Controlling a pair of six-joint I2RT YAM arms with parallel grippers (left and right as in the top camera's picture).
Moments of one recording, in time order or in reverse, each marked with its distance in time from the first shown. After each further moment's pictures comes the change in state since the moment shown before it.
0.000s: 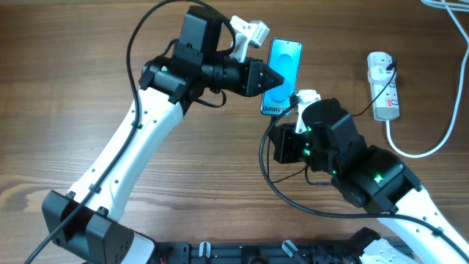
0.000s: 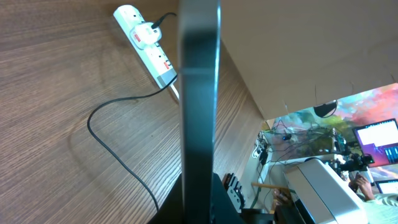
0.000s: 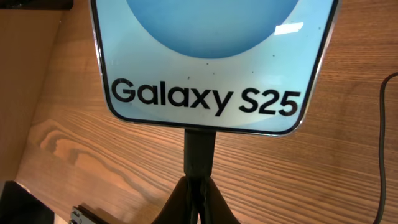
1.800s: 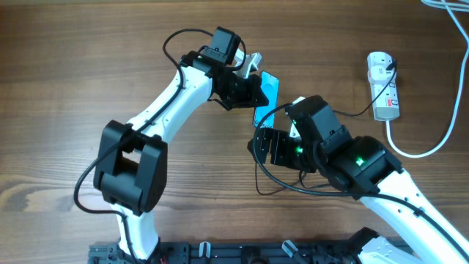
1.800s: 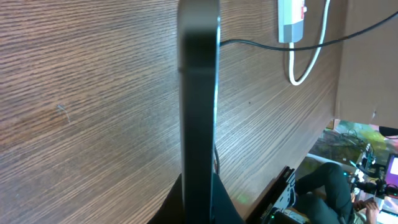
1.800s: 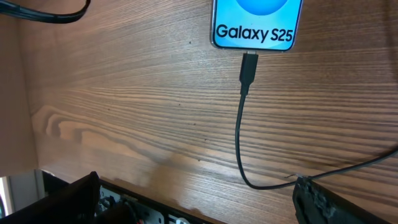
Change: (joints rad) left arm 0.018 0.358 -0.002 -0.100 -0.142 -0.002; right arm -0.008 0.100 0.007 -0.137 -0.135 0.185
